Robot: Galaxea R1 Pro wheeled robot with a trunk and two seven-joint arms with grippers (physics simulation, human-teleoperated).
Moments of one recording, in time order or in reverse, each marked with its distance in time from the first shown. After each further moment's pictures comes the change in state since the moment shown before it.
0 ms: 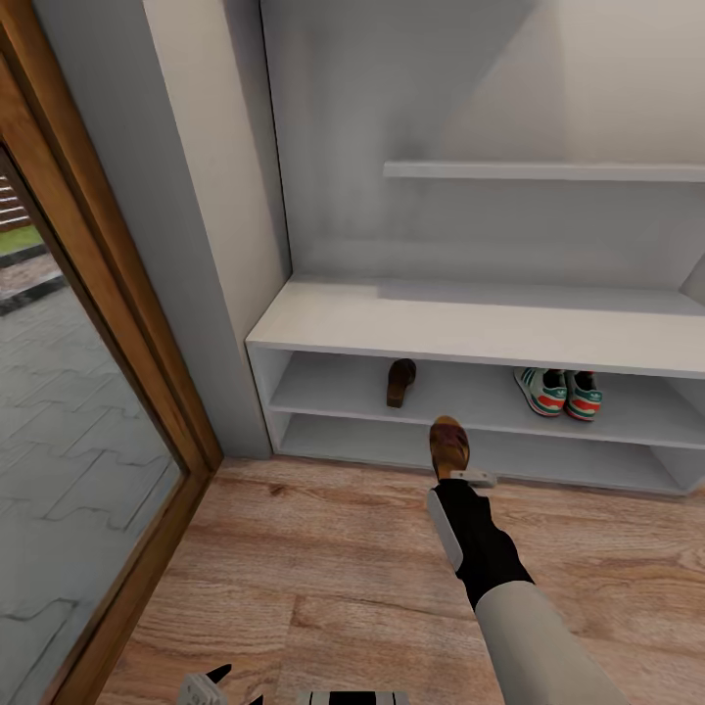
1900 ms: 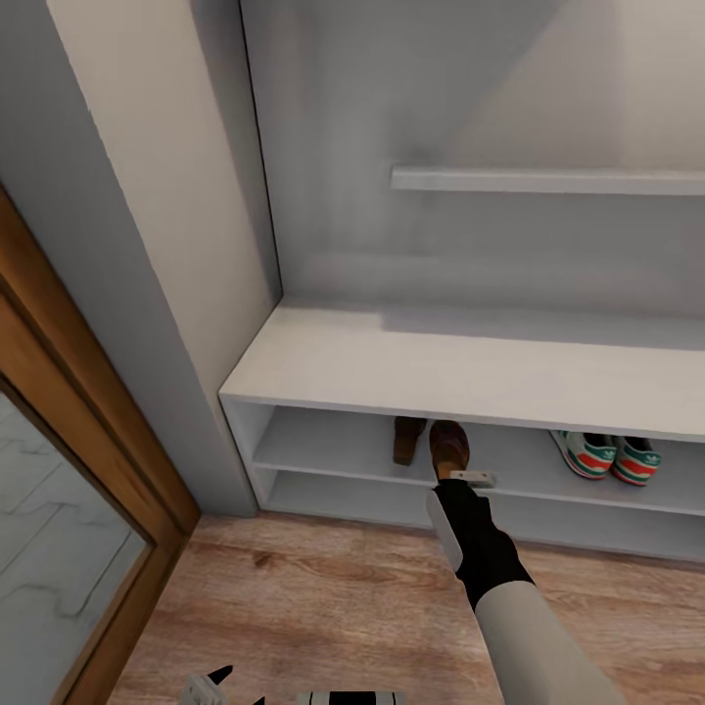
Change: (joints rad) left arm 0.000 -0.003 -0.002 0.001 -0.006 0.000 0.000; right arm 0.000 0.000 0.001 0.001 0.000 -0.002 0.000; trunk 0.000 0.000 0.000
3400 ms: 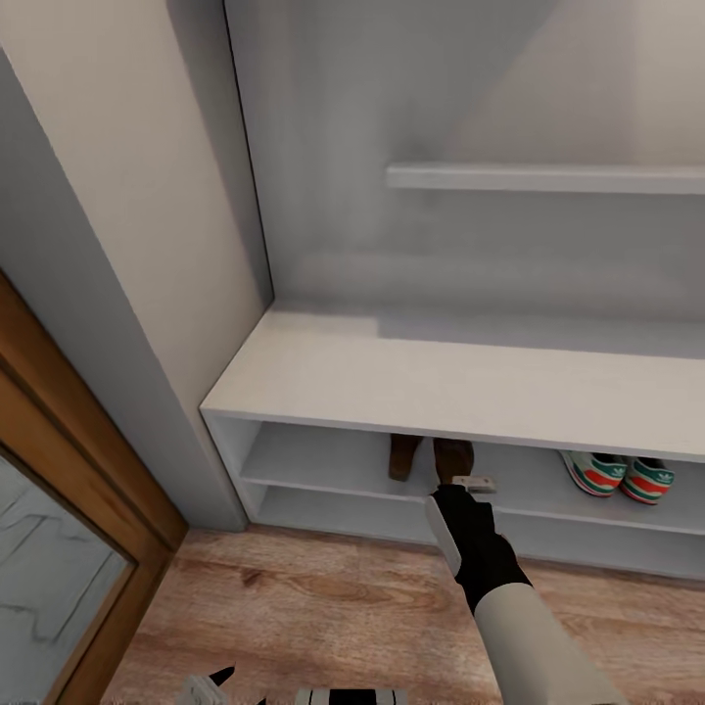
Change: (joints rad) left arm 0.000 -0.001 -0.001 0.000 -0.001 0.006 -0.013; right arm 0.001 0.000 0.000 0.042 -0.002 -0.031 -0.046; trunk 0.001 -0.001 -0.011
